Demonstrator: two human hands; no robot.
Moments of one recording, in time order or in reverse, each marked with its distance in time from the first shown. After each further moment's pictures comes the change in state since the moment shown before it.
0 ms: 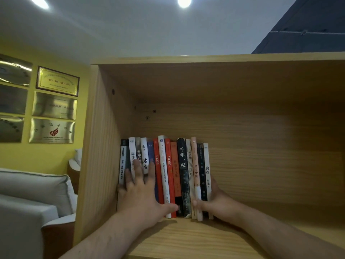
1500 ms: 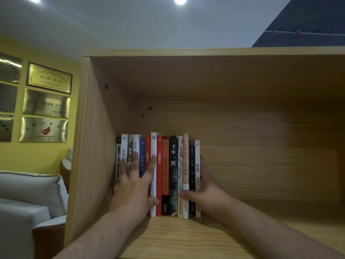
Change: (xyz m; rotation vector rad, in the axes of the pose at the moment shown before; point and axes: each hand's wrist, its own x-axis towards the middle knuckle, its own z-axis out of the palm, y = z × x) left_hand 0.011 -0.006 0.001 0.012 0.114 0.059; right_hand 0.005 -0.019 0.017 0.204 0.202 -0.175
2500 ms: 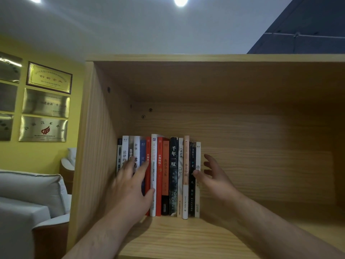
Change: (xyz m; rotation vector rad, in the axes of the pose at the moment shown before) left_hand -0.018 -0.009 -0.008 -0.293 0.208 0.039; right_hand 0.013 -0.003 -0.022 -0.025 0.177 0.011
